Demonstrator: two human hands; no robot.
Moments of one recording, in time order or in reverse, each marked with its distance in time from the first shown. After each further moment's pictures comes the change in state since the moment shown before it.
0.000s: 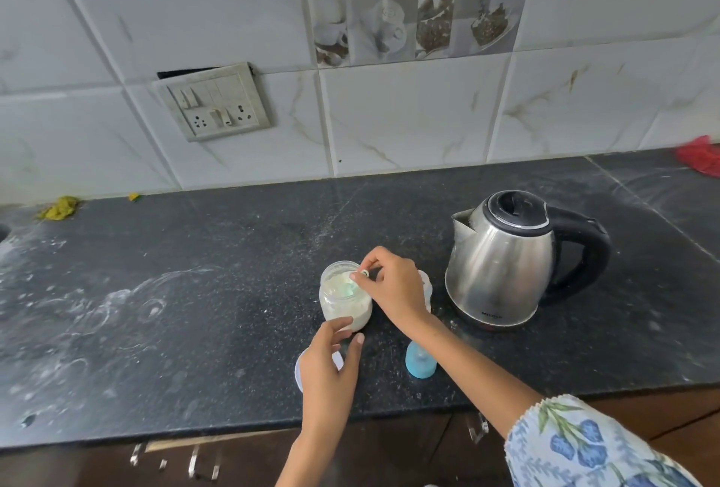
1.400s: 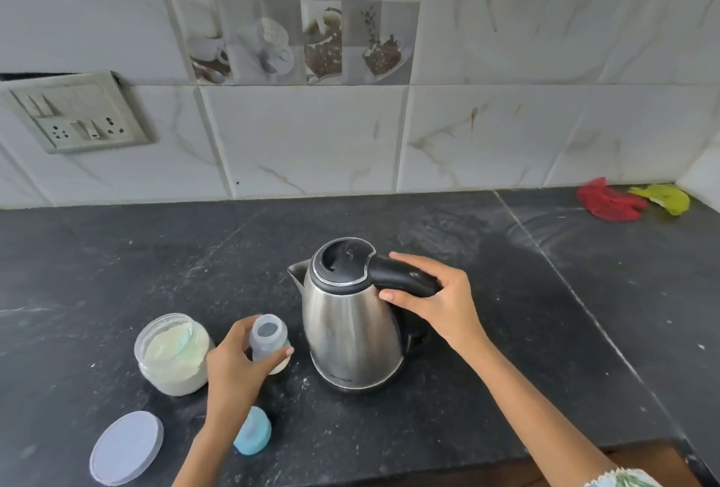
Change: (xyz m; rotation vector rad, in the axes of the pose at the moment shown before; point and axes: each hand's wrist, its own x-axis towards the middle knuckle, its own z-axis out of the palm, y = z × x) left_hand 0.055 0.040 0.142 0.036 -0.015 -0.135; right_hand 0.040 0.163 -0.244 0.503 -0.021 -0.115
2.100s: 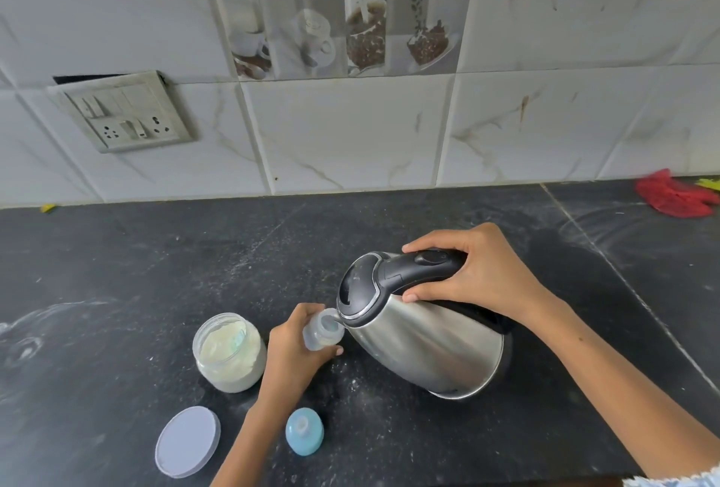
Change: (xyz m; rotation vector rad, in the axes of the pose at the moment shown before) left_hand 0.026 0.010 -0.011 0.091 -0.193 0.082; right_hand 0.044 -0.079 0.019 -0.435 -0.301 -0.160
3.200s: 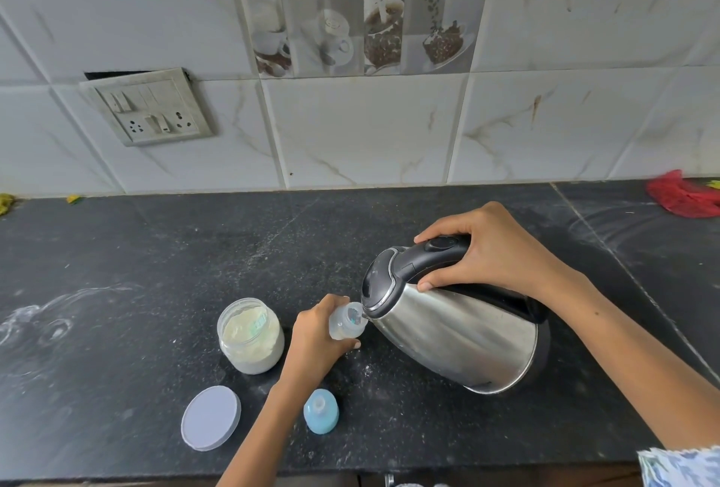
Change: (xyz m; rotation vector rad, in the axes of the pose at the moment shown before) left_hand -0.004 0.007 -0.001 0.136 -0.100 0.063; right_hand 0.007 -0.030 -0.011 -0.167 -0.144 0.084
